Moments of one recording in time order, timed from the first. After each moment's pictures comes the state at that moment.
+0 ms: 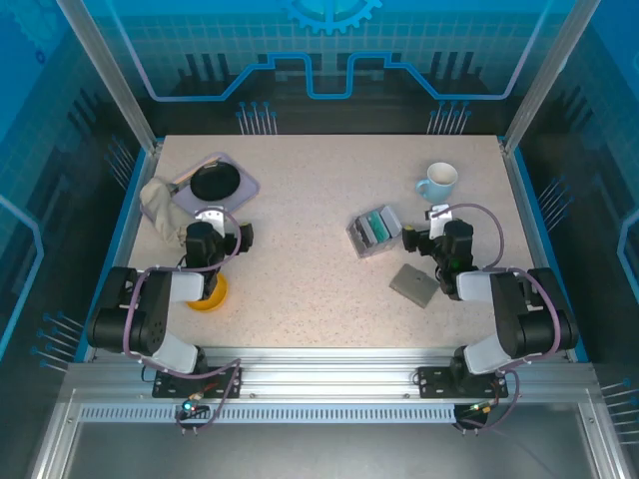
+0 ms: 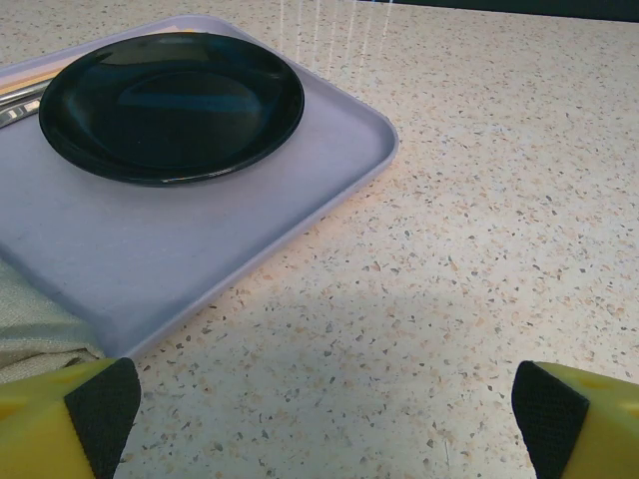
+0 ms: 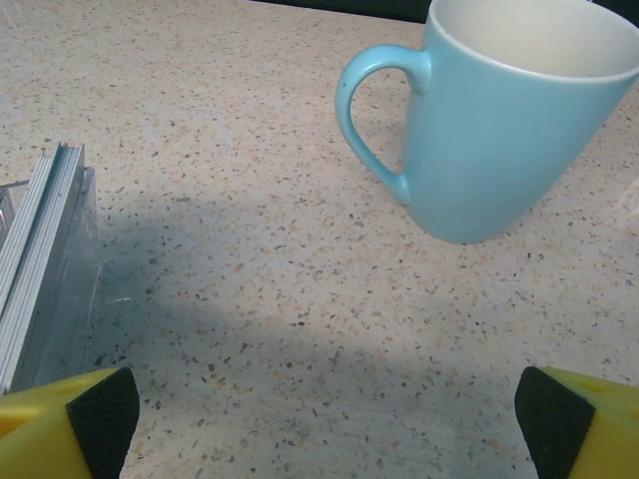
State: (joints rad) left arm -0.02 1.52 0.40 0.68 0.00 -0.11; right arm 0.08 1.50 0.41 0.65 0.00 -0.08
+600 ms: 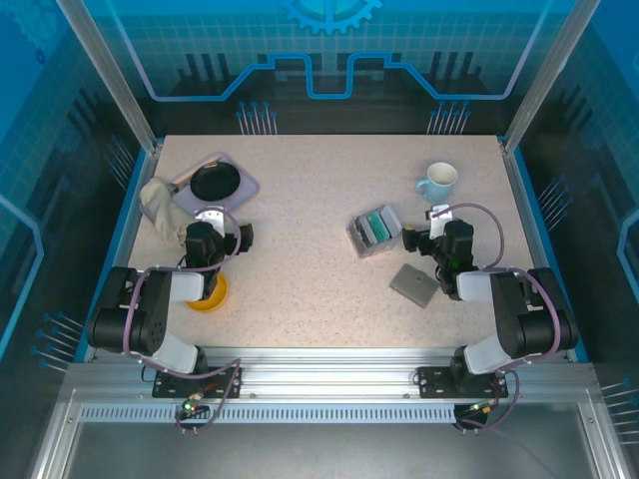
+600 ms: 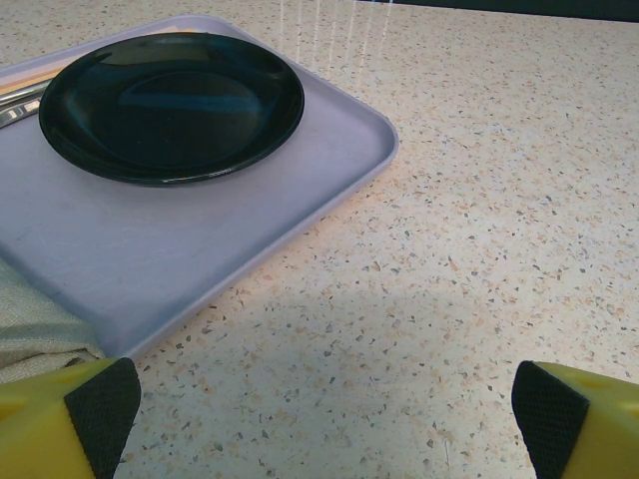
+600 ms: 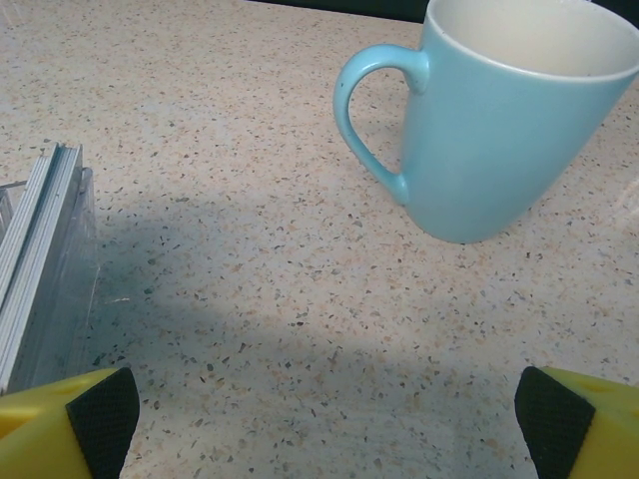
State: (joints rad) left arm -0.02 1.52 0.40 0.68 0.00 -0.11; right arm 0.08 1.50 0.41 0.65 -0.01 -0.08
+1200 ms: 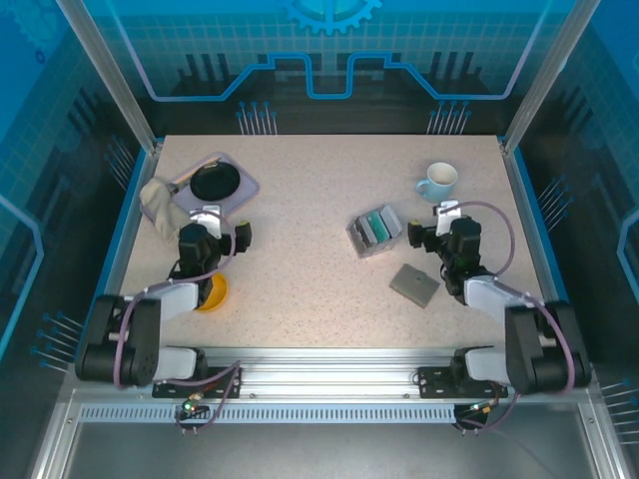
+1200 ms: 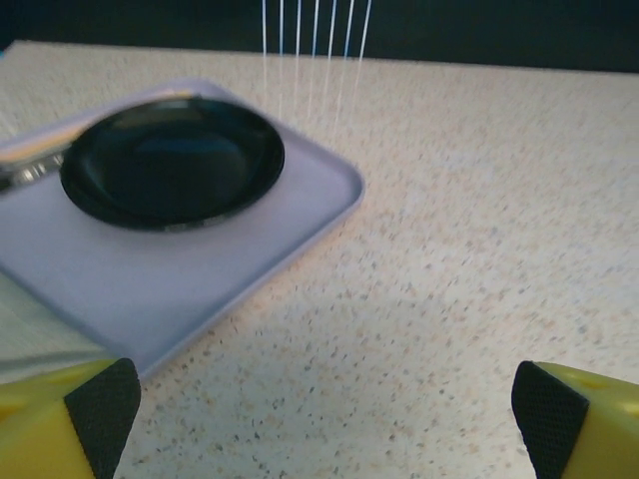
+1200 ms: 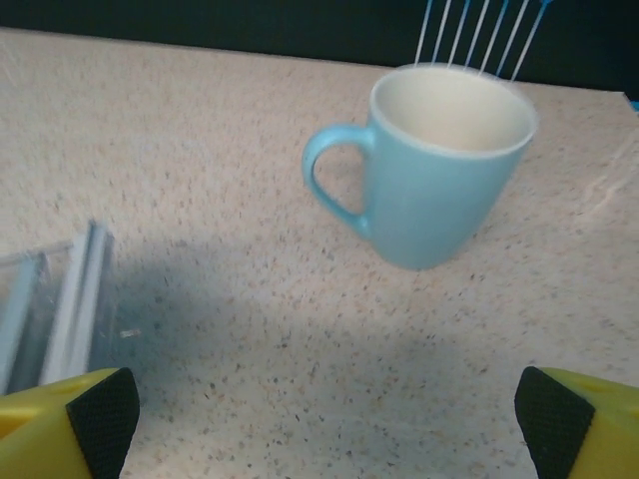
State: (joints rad) left arm -0.02 1.28 0.37 0.56 0.03 -0.10; right arm 0.08 1.24 0.46 0.37 0.04 -0.03
